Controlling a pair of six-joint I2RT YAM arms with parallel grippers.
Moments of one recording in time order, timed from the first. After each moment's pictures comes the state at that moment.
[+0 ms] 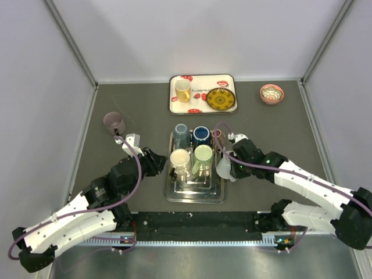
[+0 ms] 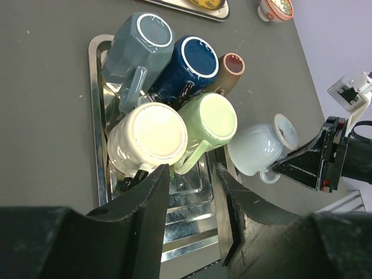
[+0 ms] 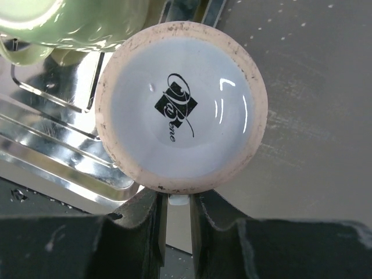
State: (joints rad) left arm -0.94 0.53 0.62 -0.42 -0.45 -0.79; right arm 0.75 1.04 0.71 -0.63 0.10 0.45
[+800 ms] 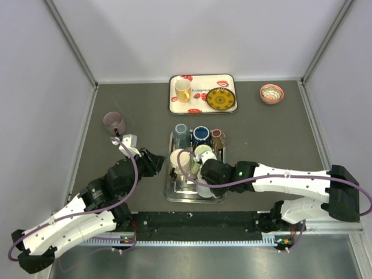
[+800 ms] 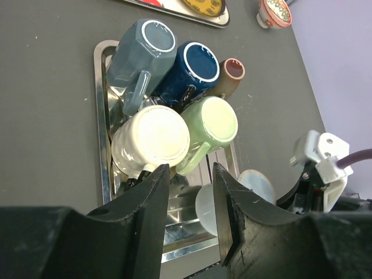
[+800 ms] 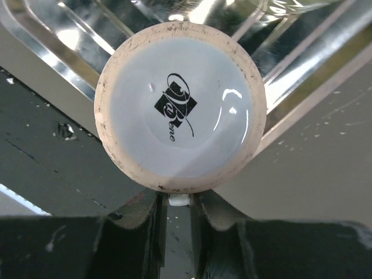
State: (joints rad) left arm -0.94 0.50 0.62 -0.44 -0.46 -0.78; right arm 1.22 1.26 0.88 -0.70 0.21 0.50
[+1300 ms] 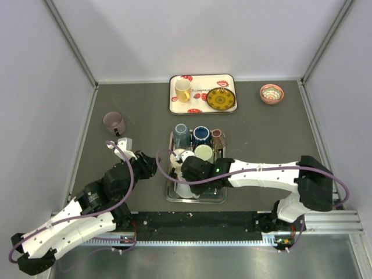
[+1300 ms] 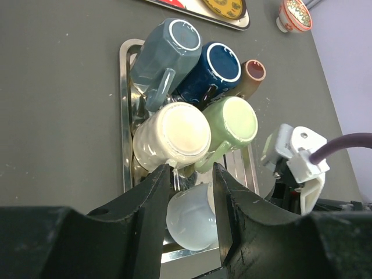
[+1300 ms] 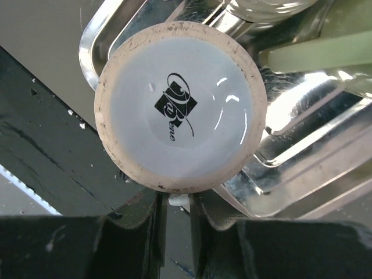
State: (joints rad) left arm -0.94 0.44 0.60 -0.51 -0.51 -0.79; right arm 1.25 1.50 1.04 -0.57 0.13 0.50
